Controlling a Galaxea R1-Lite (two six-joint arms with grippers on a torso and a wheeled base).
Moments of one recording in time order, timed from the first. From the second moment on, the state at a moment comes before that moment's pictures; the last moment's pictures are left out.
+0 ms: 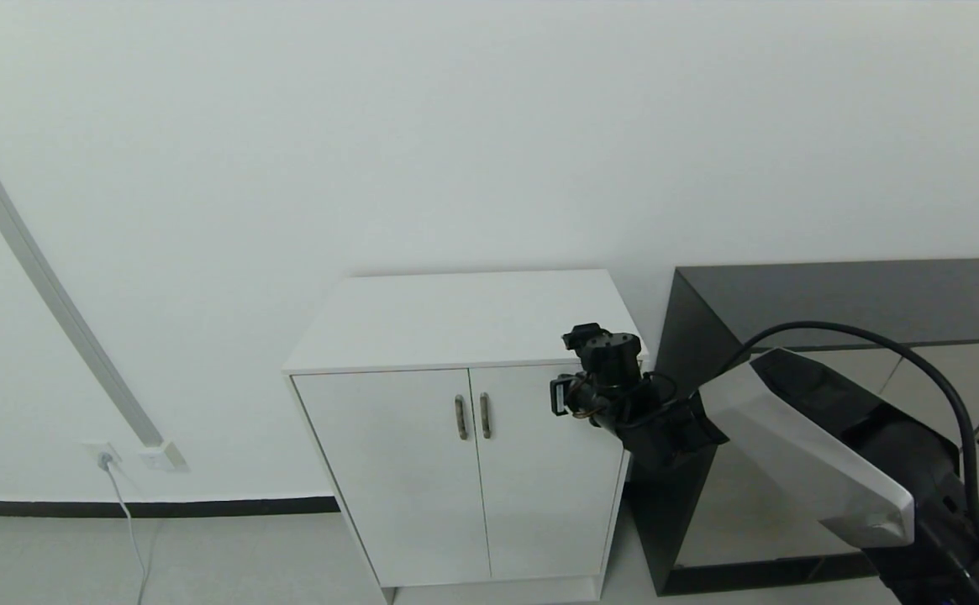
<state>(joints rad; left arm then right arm) 0.00 0.00 0.00 0.00 0.04 0.00 0.55 2.59 -1.66 -0.61 -0.16 0.14</state>
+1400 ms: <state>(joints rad) 0.00 0.00 0.00 0.00 0.05 0.00 0.24 1.73 -0.48 -0.89 -0.19 0.13</state>
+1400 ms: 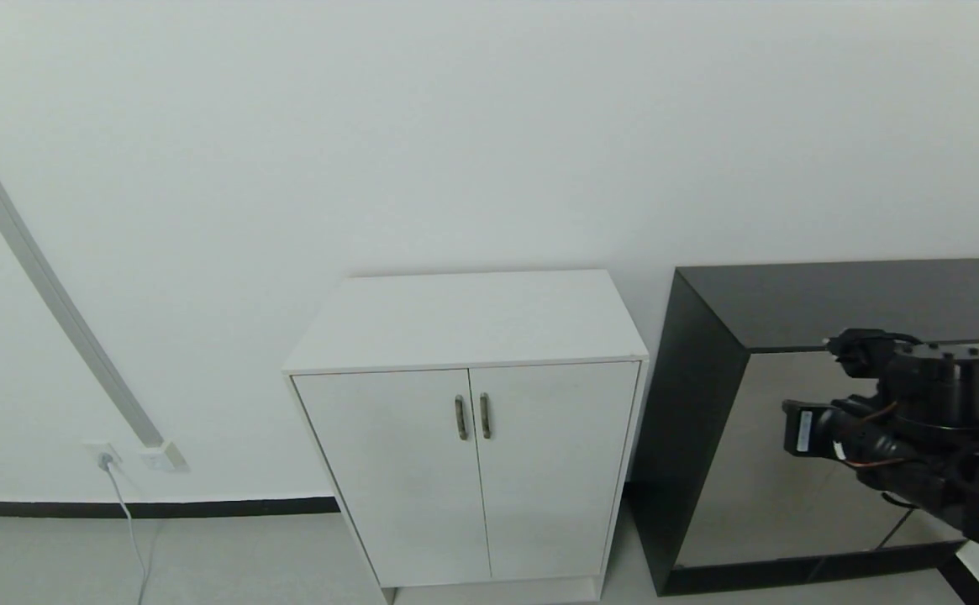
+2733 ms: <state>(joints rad) 0.00 0.00 0.00 0.00 0.04 0.00 0.22 0.48 -0.02 0.01 0.03 -0.01</state>
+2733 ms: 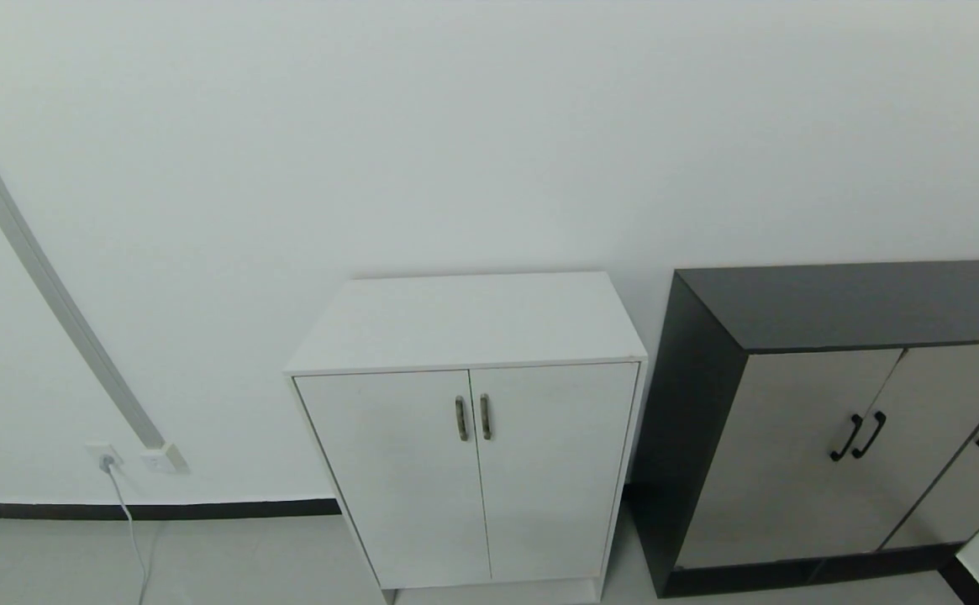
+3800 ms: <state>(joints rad) 0.00 0.00 0.00 0.00 0.04 0.00 0.04 0.08 0.00 0.01 0.02 0.00</state>
